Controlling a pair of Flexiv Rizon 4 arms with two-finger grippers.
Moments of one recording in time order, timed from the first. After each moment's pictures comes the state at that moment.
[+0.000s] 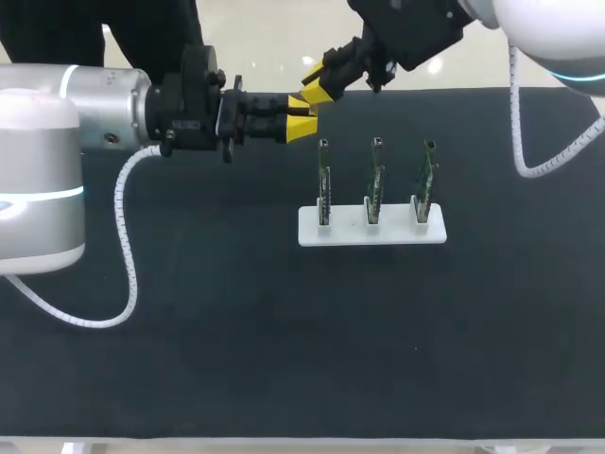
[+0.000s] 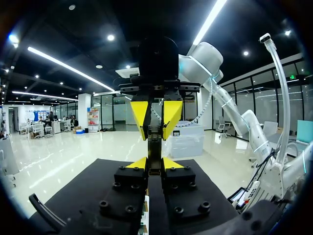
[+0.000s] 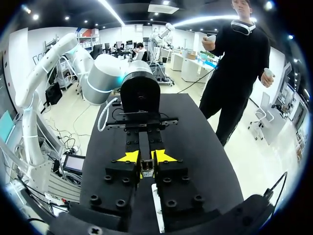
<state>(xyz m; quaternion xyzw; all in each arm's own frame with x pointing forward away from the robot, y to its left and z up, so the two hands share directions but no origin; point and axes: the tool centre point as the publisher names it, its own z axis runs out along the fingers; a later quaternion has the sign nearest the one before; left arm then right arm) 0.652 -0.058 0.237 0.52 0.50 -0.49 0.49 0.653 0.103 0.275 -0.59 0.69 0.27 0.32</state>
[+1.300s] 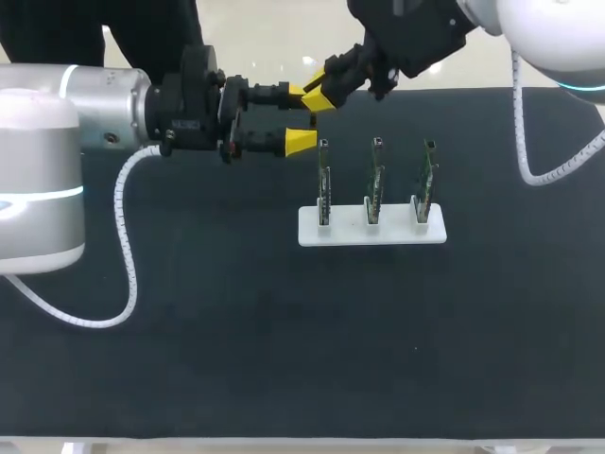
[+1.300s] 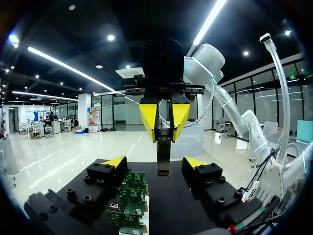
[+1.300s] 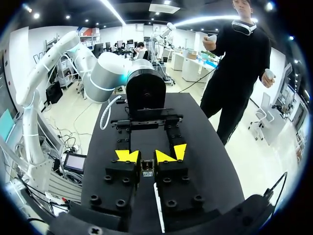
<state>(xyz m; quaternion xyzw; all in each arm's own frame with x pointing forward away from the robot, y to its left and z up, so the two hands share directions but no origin) 0.652 -0.058 0.238 0.52 0.50 -0.49 0.49 0.644 0.101 0.272 -0.60 0.69 0.27 0.32</state>
